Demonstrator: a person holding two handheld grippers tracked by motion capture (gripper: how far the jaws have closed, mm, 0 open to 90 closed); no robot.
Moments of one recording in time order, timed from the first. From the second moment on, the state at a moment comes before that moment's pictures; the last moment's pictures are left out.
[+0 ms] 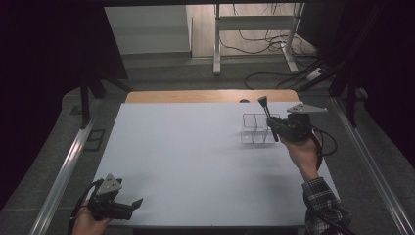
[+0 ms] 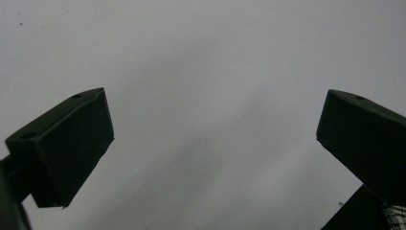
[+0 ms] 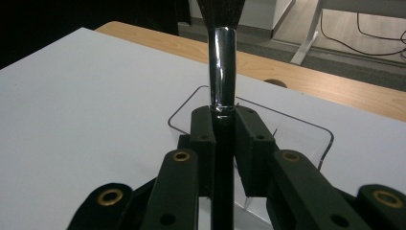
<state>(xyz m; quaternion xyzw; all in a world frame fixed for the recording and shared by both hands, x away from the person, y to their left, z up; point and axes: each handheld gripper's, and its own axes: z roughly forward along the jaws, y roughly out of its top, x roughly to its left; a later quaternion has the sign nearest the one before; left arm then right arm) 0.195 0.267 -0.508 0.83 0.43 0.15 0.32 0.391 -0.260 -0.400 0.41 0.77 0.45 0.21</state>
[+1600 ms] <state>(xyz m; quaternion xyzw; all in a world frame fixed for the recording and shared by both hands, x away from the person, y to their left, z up) 0.195 0.268 -0.508 0.83 0.44 0.16 0.32 0.422 -0.269 -0.388 0.42 0.73 0.48 0.26</state>
